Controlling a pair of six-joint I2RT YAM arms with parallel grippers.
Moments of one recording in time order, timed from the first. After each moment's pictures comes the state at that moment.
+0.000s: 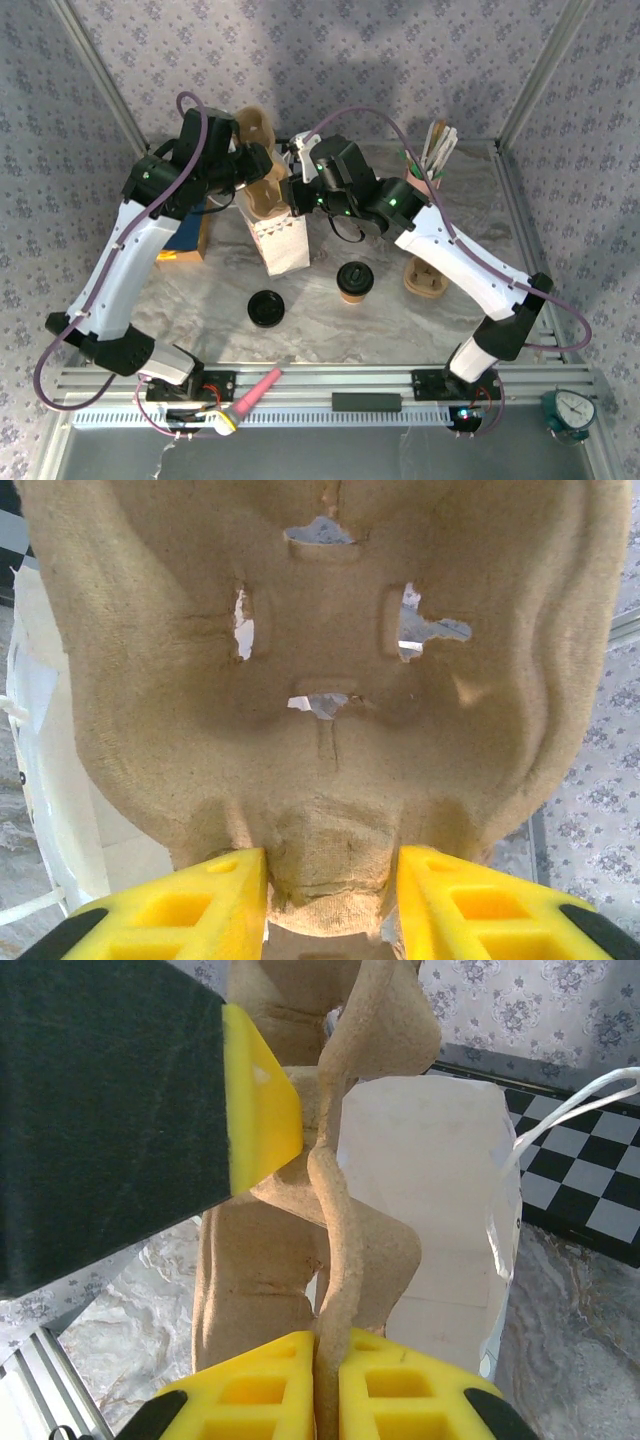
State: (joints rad) left arm -0.57 1.46 1.95 -1.13 -0.10 -0.82; right arm 0.92 1.60 1.85 -0.71 0.06 0.35
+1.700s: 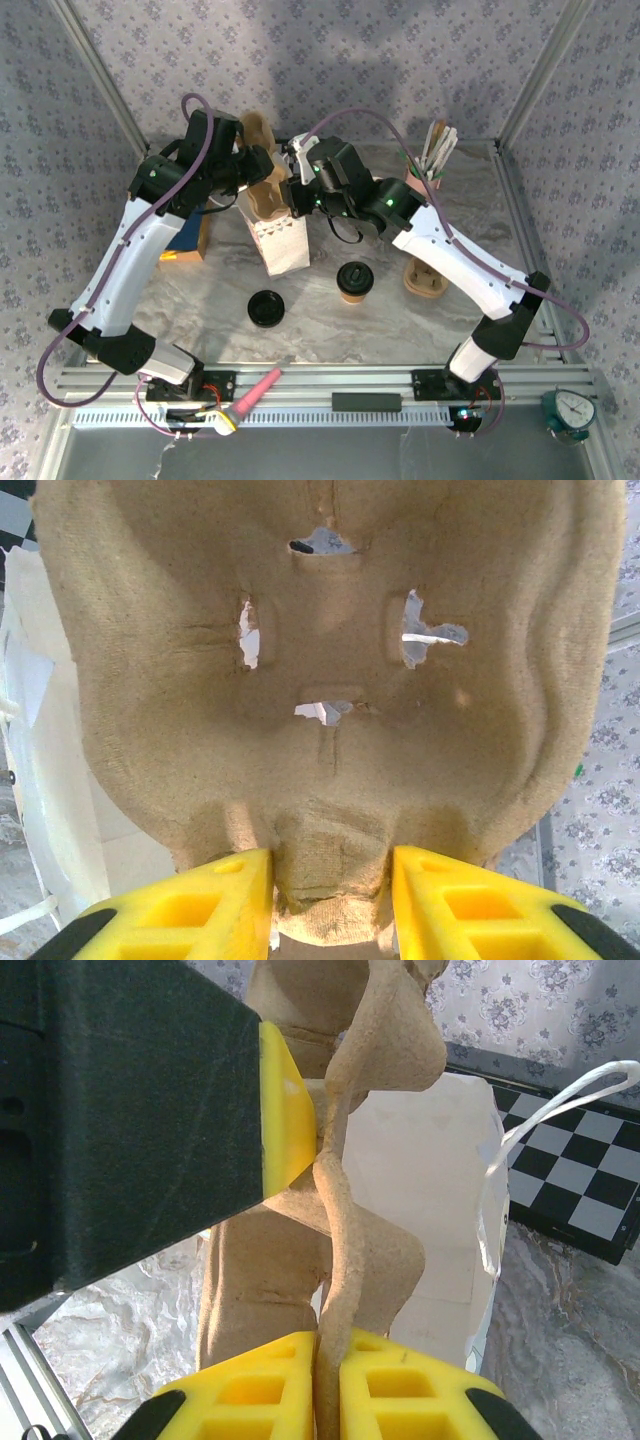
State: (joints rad) left arm -0.56 1.46 1.91 -1.11 -0.09 -0.83; right arm 0.93 1.61 1.85 -0.72 0.09 0.33
